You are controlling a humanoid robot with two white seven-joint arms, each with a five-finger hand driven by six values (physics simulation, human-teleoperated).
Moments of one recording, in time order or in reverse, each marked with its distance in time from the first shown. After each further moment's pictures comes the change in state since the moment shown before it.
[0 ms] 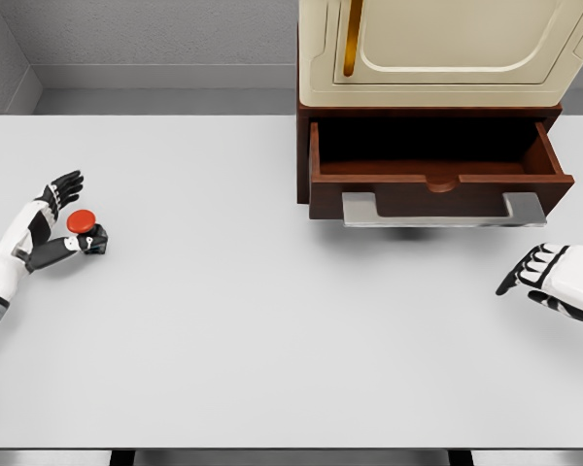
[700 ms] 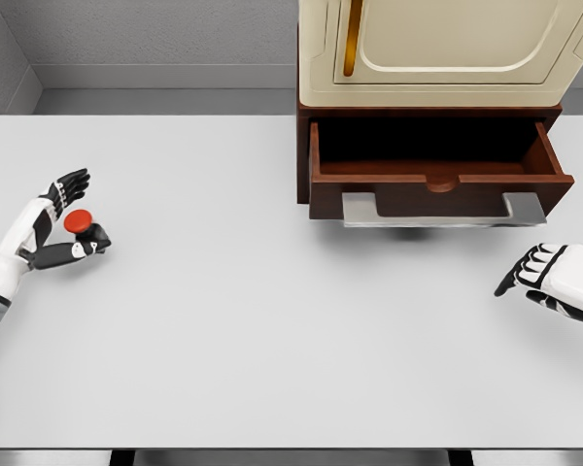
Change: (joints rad) left arm 0.023 0.001 0.004 -0.052 -0.083 -0.034 0.035; right arm 0.006 -0.015 0.000 -0.013 -0.013 0.000 -0.008
